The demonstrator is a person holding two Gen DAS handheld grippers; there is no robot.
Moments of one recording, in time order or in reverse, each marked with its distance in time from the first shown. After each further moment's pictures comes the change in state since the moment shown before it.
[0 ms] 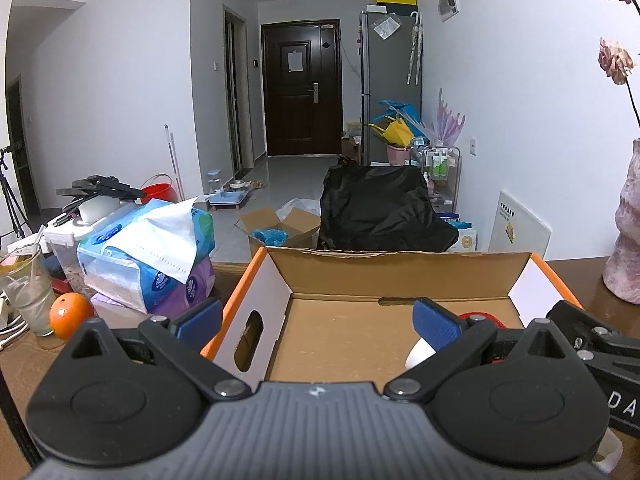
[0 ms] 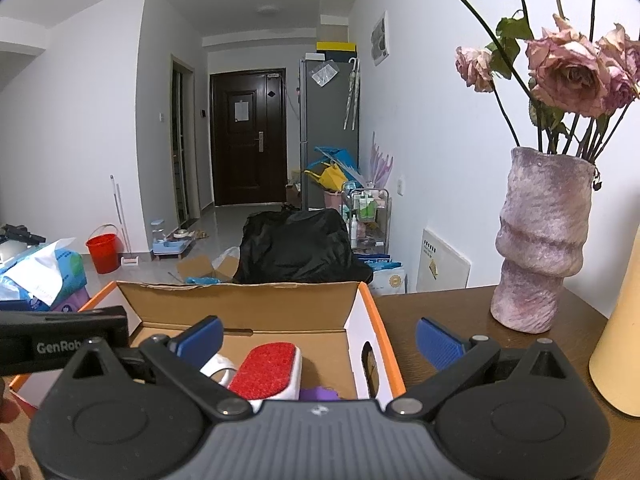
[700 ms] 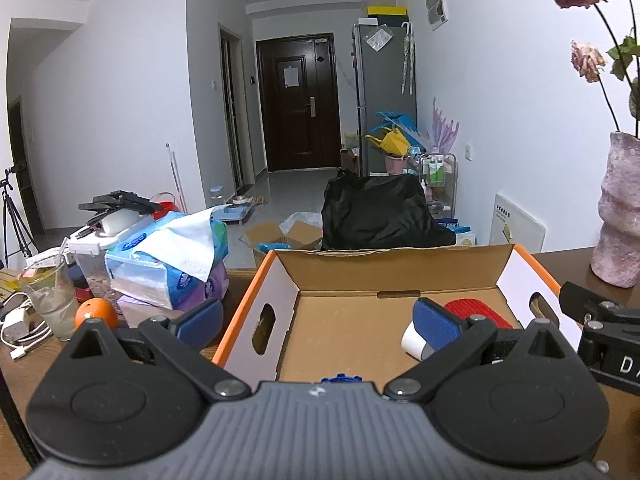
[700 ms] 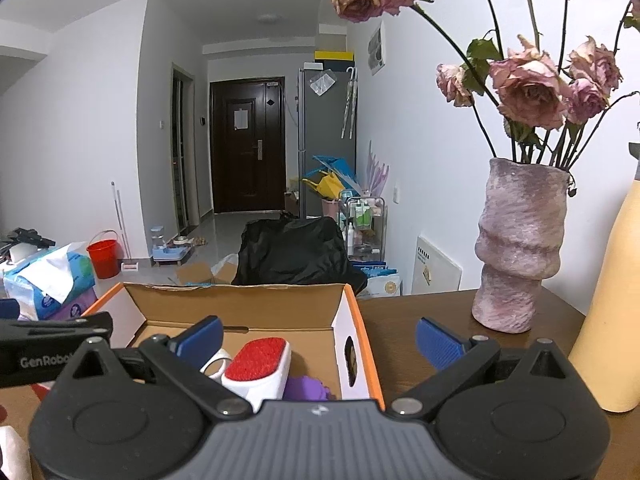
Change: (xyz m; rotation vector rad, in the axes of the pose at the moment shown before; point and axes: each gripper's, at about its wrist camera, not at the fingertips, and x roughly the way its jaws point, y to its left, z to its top) left arm -0.044 0.001 -0.014 0.044 -0.048 0.009; right arm -0.037 -0.015 -0.004 0.001 -0.025 0.000
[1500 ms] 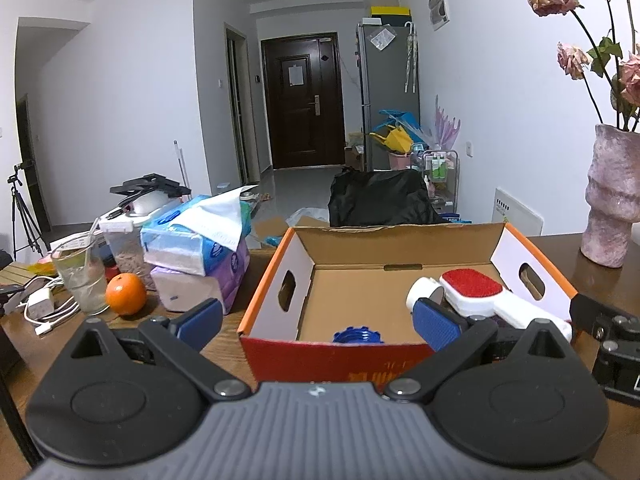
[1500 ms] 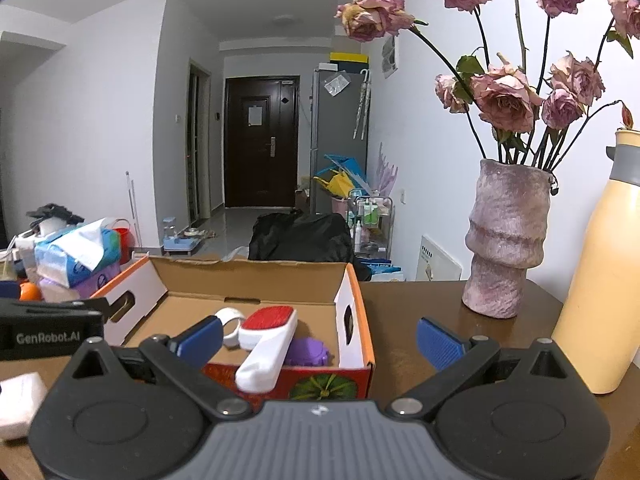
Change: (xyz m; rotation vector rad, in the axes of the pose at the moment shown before) left arm -0.053 0.016 -0.029 -0.001 0.007 0.014; right arm -0.059 -0.001 -0.024 -0.050 0.006 0.029
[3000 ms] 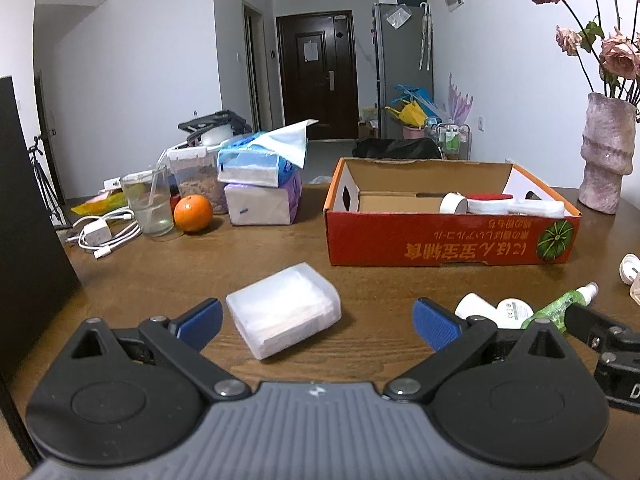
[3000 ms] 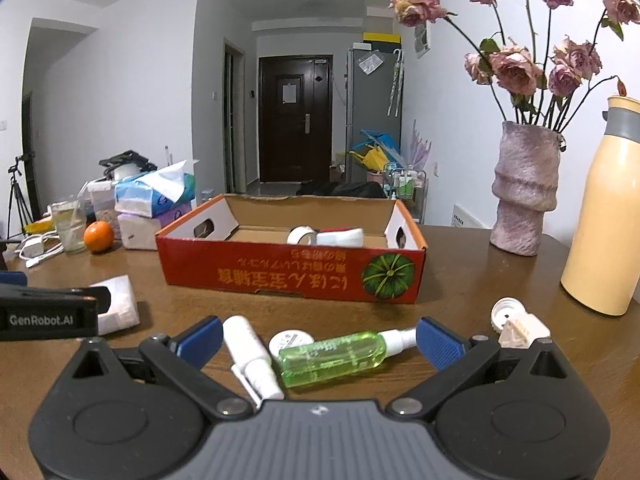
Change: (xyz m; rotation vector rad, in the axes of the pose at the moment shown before) left arm -0.086 0.066 -0.079 -0.024 0.080 0.021; right arm -0.093 0.043 -0.075 -0.021 0.069 0.102
